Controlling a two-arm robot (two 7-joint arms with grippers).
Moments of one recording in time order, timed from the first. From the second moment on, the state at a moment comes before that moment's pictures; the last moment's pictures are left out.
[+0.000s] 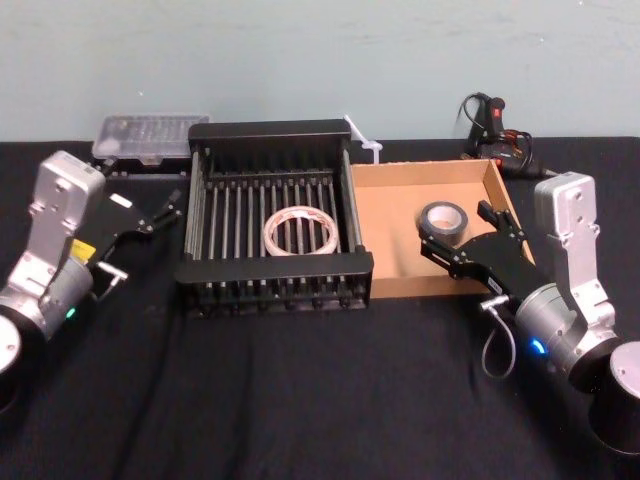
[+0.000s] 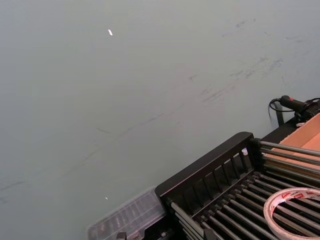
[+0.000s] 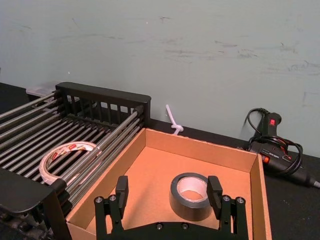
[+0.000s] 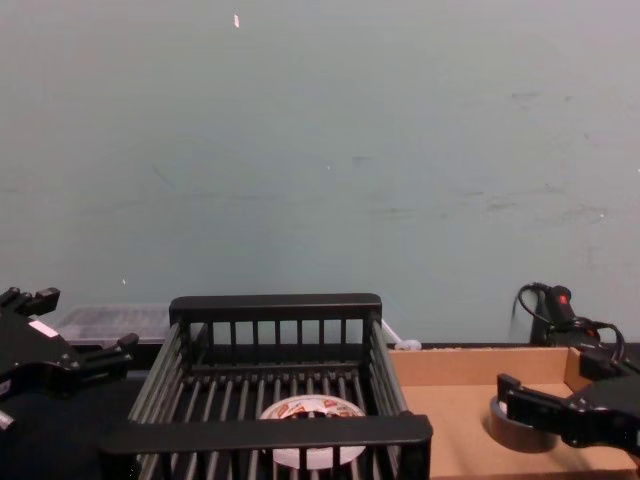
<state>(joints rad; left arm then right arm) -0.20 0.60 0.45 -1.41 -0.25 -0.12 0.03 0.06 0.26 -0.24 -1.48 0.19 0.02 0.20</state>
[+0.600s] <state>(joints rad) -0.20 0.60 0.45 -1.41 -0.25 -0.12 0.03 0.06 0.26 -0.24 -1.49 0.19 0.02 0.20</state>
